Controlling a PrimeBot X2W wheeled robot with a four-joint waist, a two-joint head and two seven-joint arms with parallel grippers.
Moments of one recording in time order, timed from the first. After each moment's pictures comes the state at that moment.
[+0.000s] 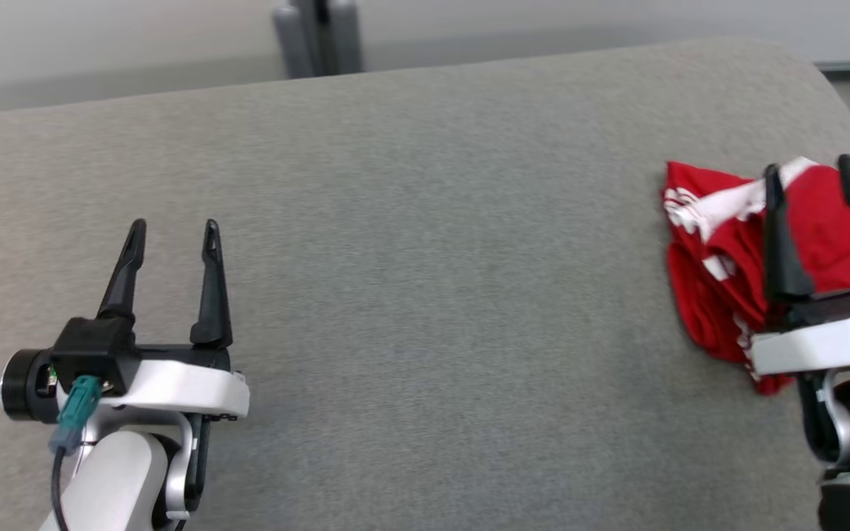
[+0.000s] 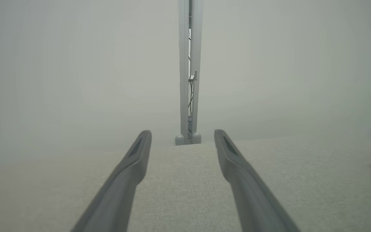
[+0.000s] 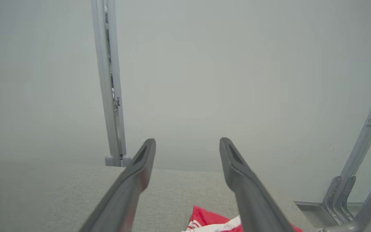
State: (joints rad) left arm -0.27 0.31 -0.34 0.06 -0.41 0.32 -0.22; right arm -0.32 -0.14 -0.04 0.10 0.16 0.13 -0.20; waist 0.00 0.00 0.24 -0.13
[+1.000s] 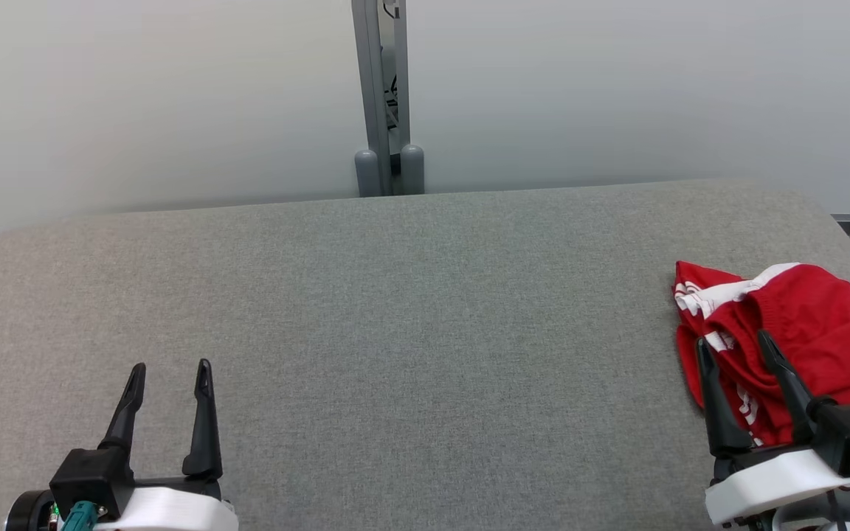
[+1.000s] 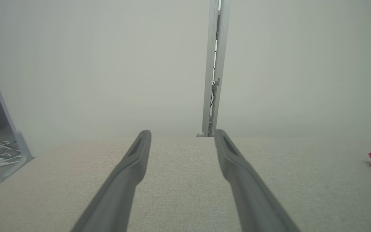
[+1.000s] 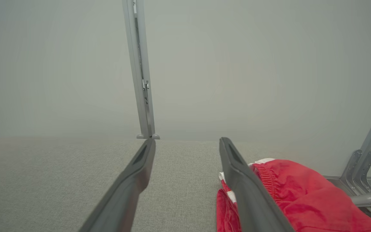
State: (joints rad) left arm 0.04 0.30 -0.28 0.02 -0.43 0.30 -0.25; right arm -0.01 -0.05 -0.01 0.08 0.11 0.13 -0.15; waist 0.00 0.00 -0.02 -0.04
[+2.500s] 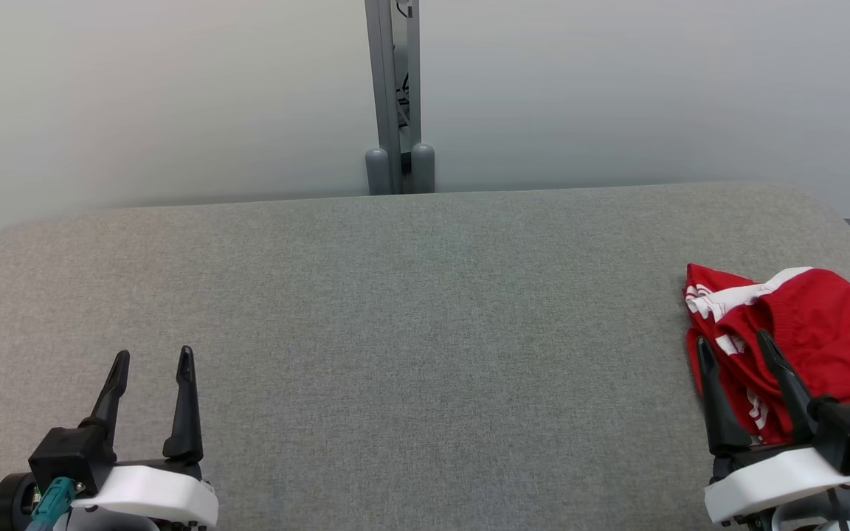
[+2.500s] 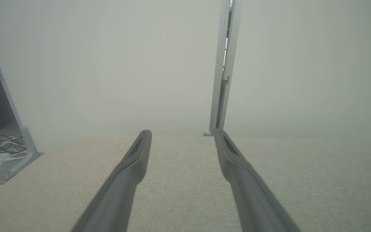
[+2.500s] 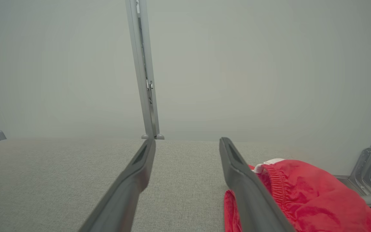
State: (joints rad) left arm -0.02 0.30 -0.23 0.14 -0.45 0.21 -0.26; right arm -0.01 -0.05 -0.01 0.08 0.12 0.13 -0.15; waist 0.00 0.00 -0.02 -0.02
